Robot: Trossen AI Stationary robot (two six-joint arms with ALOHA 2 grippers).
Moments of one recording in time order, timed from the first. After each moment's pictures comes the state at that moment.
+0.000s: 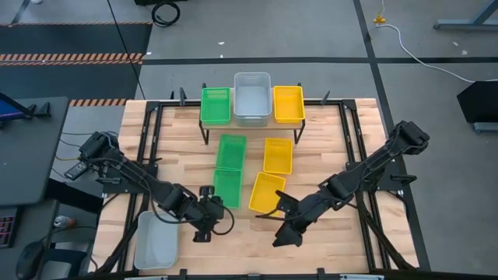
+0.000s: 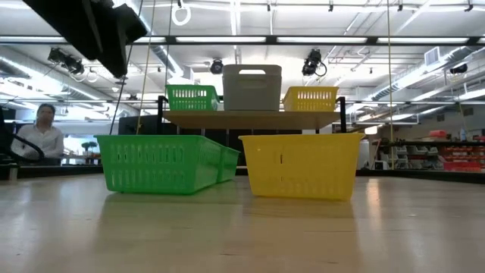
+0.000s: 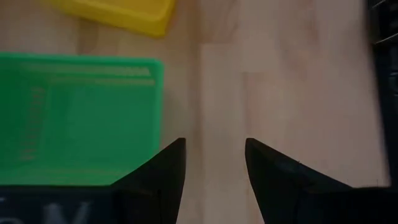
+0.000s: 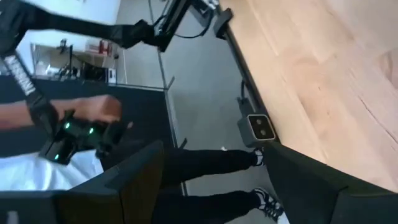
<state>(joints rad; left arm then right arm) -0.56 1.56 1.13 -0.65 -0.26 -0.49 0.55 1.51 1.09 -0.07 -0.08 1.26</state>
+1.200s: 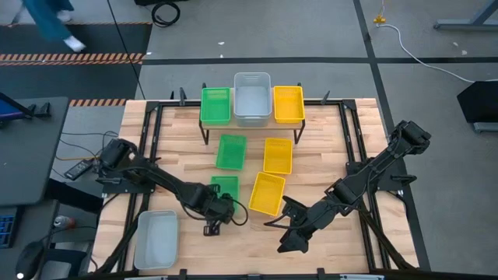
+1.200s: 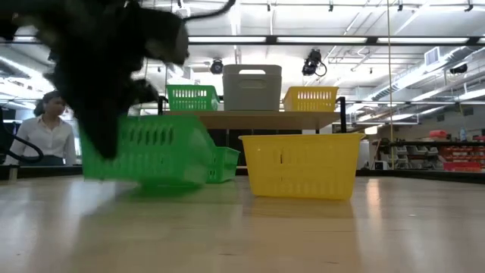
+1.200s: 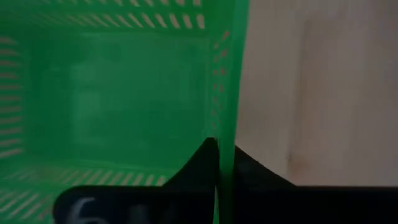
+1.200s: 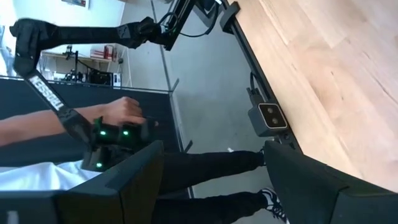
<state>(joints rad) -0.44 1.76 1.15 -0.67 -0.06 -0.47 0.63 1.50 1.09 -0.07 0.00 1.33</state>
